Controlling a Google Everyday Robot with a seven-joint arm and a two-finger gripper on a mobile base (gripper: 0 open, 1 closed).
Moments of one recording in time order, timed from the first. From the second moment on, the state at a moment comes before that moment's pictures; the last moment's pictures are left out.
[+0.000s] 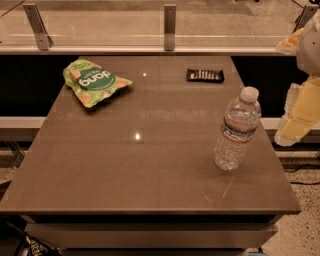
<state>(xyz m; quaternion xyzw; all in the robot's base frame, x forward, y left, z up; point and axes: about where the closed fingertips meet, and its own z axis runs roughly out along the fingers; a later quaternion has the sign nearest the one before) 0.438 -0.212 0.991 -0.60 0.78 -0.05 0.18</state>
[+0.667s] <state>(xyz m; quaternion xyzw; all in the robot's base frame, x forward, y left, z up) 0.437 -0.213 0.993 -0.60 0.78 -0.05 0.19</state>
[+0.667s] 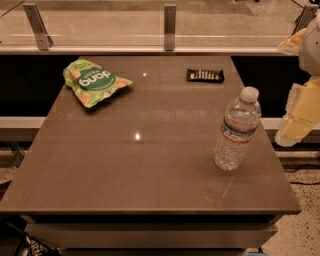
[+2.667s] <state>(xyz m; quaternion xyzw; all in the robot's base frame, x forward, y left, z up) 0.427 -0.212 0.951 -0.49 0.76 0.13 0.42</state>
